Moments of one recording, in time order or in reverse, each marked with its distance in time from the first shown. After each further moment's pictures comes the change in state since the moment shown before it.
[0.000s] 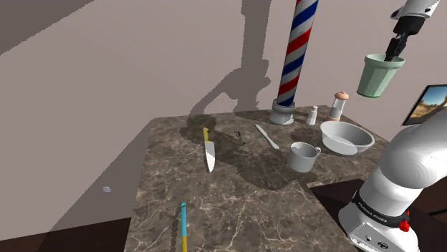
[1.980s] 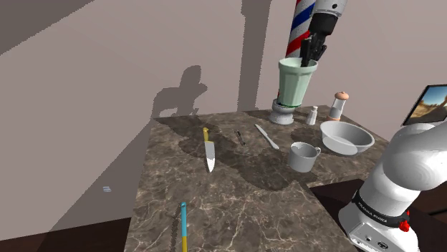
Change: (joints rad) arm 0.071 -0.213 0.713 -0.384 0.258 0.188 0.777
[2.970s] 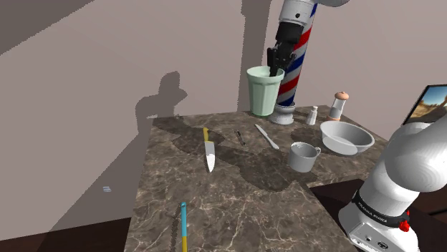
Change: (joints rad) arm 0.068 0.118 0.155 0.002 0.085 0.147 0.172
